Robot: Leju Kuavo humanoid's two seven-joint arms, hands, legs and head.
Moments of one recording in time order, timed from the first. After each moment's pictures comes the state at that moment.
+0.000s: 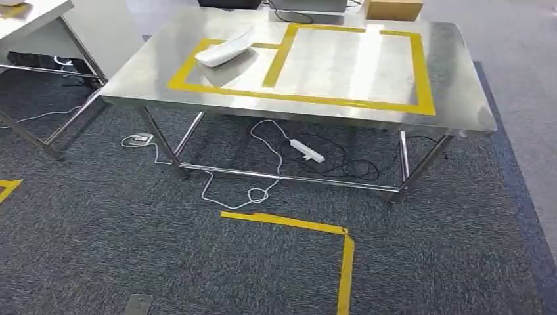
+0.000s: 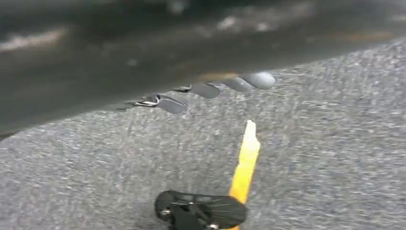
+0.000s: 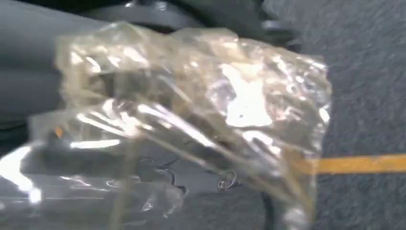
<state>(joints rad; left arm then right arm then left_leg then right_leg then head) -0.04 -0.12 0.75 -0.25 -0.52 0.14 -0.34 -0.03 0.05 1.21 -0.09 -1.43 -0.02 -0.41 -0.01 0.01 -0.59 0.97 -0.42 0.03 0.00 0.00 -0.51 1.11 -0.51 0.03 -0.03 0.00</state>
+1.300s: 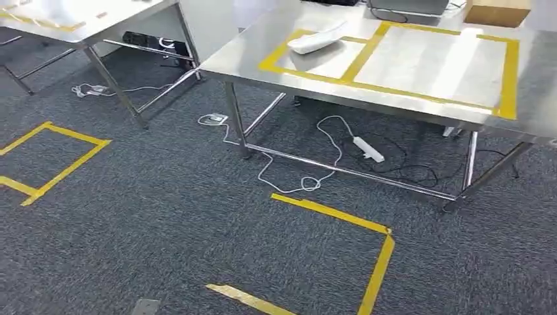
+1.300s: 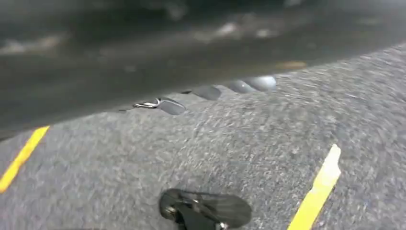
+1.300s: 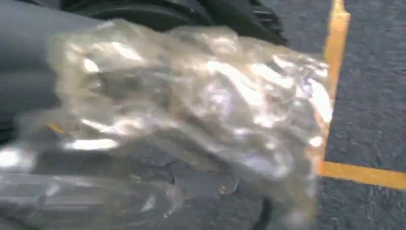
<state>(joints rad) -0.04 -0.12 0.75 -0.24 -0.56 0.16 -0.35 -0.03 0.04 1.24 -0.09 -1.45 -0.02 -0.40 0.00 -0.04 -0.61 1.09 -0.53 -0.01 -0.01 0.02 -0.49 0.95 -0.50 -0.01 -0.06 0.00</state>
